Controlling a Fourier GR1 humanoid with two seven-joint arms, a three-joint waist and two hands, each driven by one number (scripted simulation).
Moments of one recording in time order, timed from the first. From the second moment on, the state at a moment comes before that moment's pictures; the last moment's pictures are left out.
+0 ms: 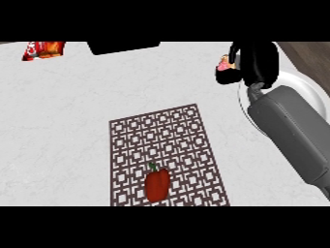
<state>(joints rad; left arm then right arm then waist) 0.92 0.52 0.04 -1.77 0.24 0.14 0.23 -0.87 -0.39 0.47 -1.04 0.65 -0.41 0.67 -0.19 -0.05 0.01</state>
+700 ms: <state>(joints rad) 0.91 0.48 0.07 -1.77 0.23 0.11 0.22 -0.79 -0.47 0.35 -0.99 0.71 -0.57 0.79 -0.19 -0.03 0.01</state>
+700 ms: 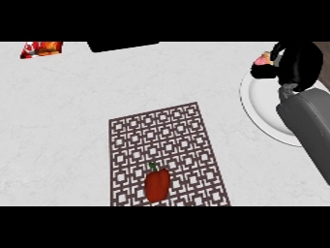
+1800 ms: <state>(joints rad) 0.88 0.44 0.10 -1.77 0.18 0.08 0.23 -0.64 -0.49 0.26 -1.08 0.52 -0.60 0.52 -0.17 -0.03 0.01</state>
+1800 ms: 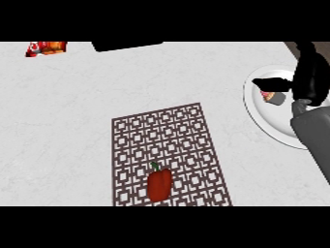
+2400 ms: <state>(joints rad) 0.89 0.41 0.12 -1.76 0.16 0.05 0.24 -0.62 -0.41 0.11 -1.26 0.25 -0.63 0.44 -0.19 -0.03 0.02</state>
